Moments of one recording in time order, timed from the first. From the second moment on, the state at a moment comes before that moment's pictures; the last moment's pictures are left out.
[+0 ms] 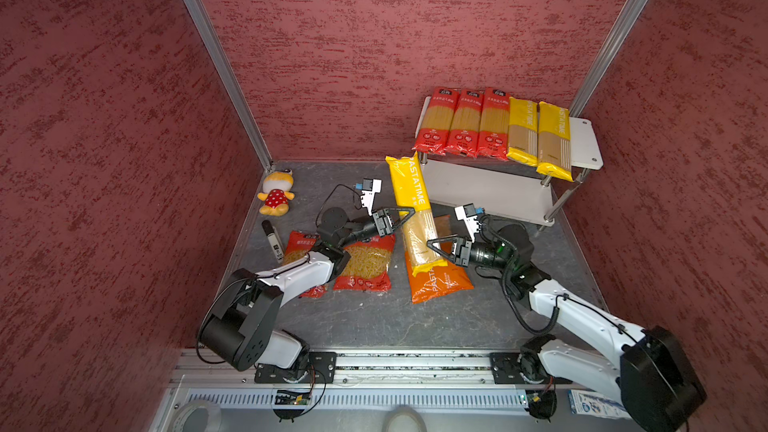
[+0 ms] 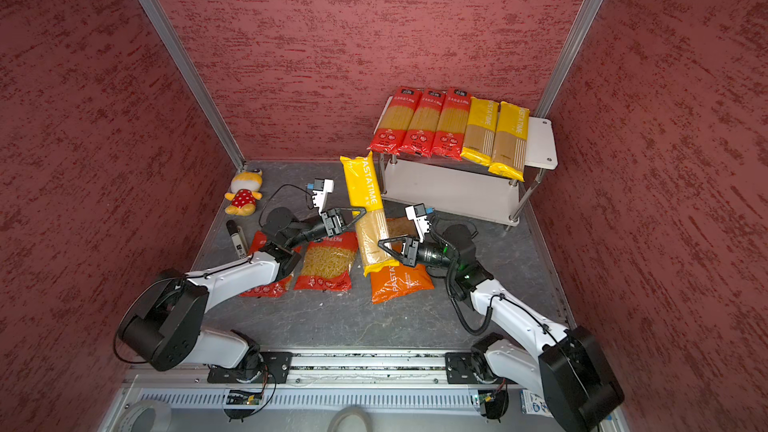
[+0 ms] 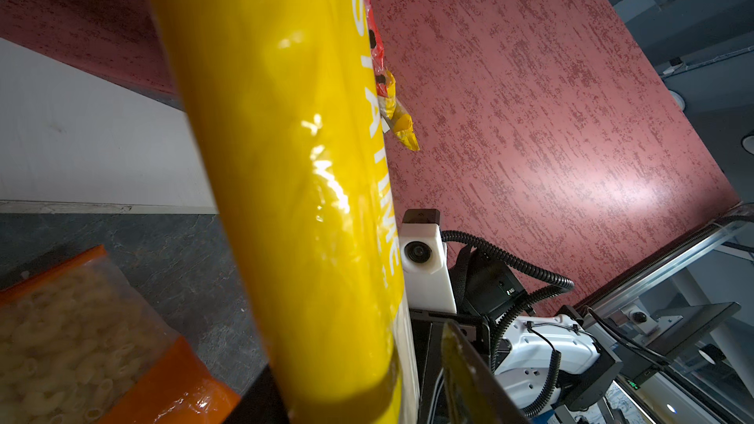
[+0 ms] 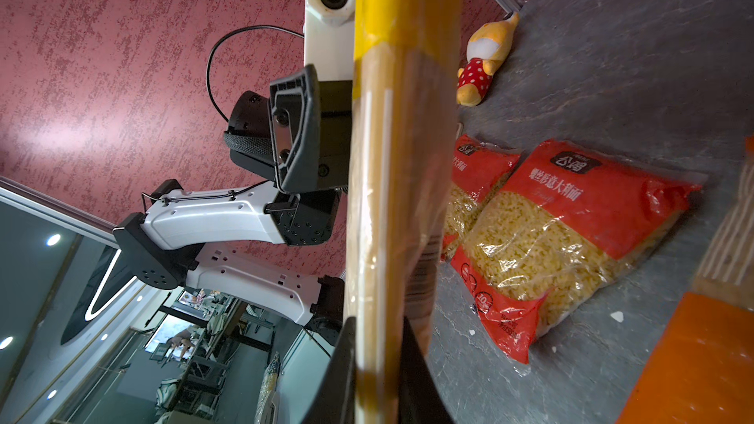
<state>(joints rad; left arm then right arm) -0.48 1.44 0.68 0.99 0.74 -1.07 0.50 1.10 0.52 0.57 -0.83 0.93</state>
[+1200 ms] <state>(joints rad) -0.57 1.36 0.68 0.96 0.46 -1.03 0.54 1.11 0.37 0.81 -0.65 0.96</state>
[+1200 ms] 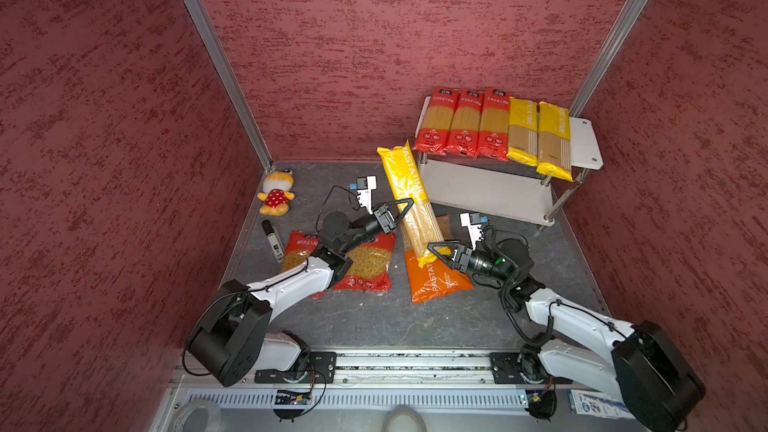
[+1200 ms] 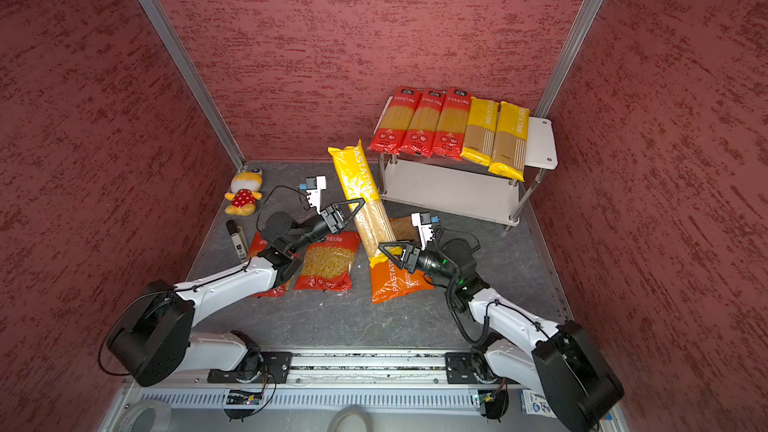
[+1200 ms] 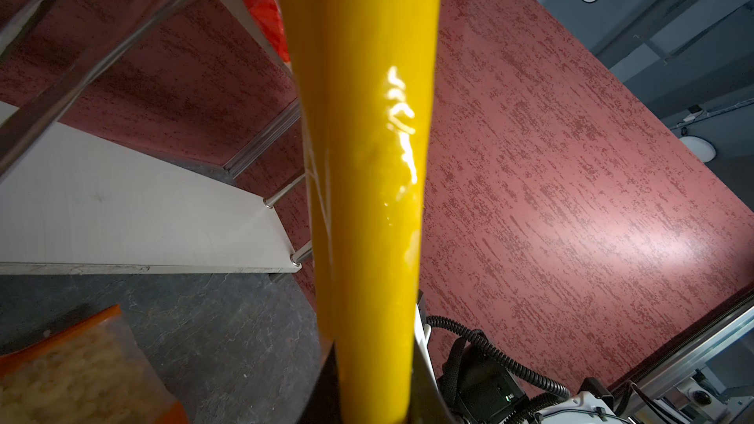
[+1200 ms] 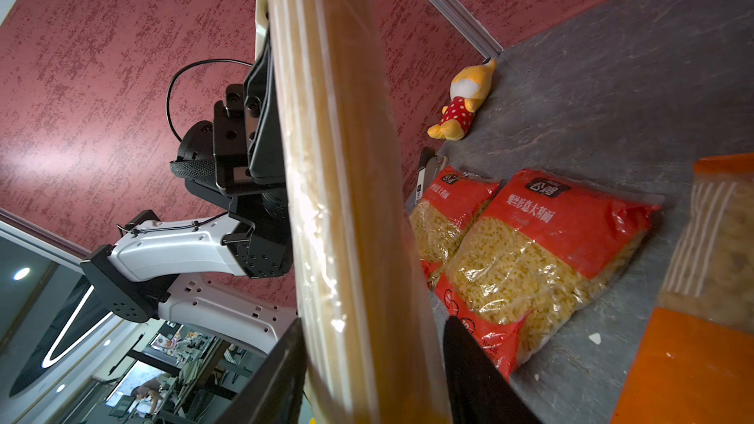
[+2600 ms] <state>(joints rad) -0.59 1.21 0.72 0.93 0.36 -0.96 0.58 1.05 0.64 0.66 -0.54 0.94</state>
